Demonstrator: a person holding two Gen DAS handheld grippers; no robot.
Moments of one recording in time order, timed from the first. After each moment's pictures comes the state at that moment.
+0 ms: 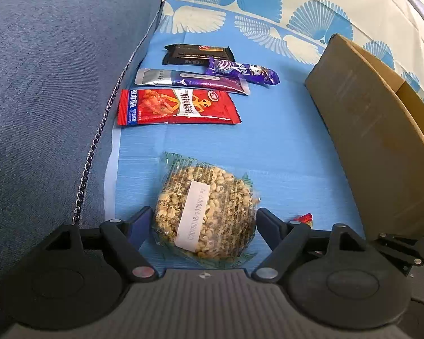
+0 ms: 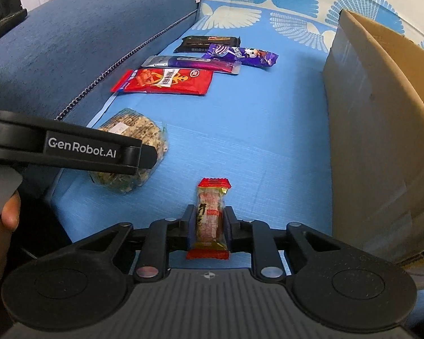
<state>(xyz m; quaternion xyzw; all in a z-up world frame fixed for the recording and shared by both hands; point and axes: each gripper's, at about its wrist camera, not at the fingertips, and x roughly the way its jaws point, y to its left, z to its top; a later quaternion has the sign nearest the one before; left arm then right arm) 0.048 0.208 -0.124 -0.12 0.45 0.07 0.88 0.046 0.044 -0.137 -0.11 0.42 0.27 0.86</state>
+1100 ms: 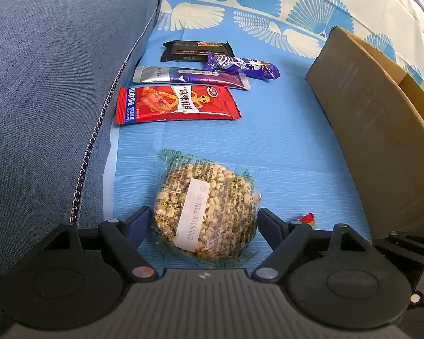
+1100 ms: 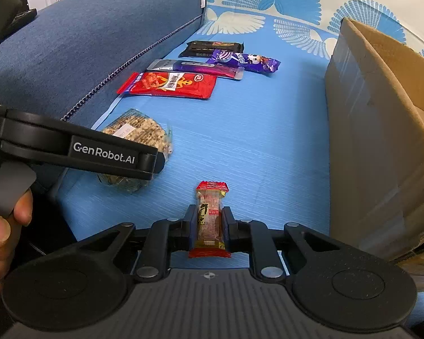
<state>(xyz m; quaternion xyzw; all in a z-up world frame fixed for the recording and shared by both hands) 0.051 0.205 -0.128 -0.11 0.46 0.07 0.88 0.040 0.042 -0.133 -0.12 0.41 0.28 0.86</state>
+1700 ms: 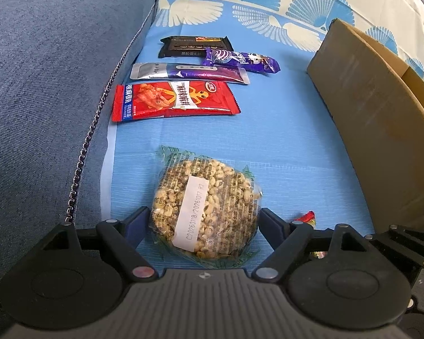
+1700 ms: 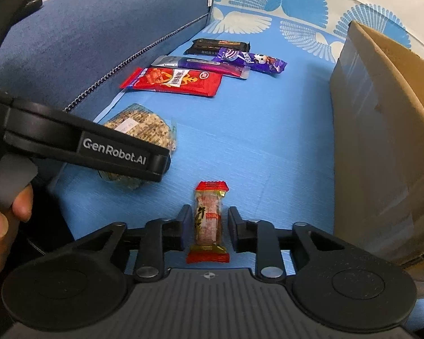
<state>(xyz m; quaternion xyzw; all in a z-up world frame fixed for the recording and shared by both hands) 0.054 0.202 -0.132 -0.10 0.46 0.07 0.88 0.039 0.047 -0.138 -0.13 0.41 0.29 0.86</state>
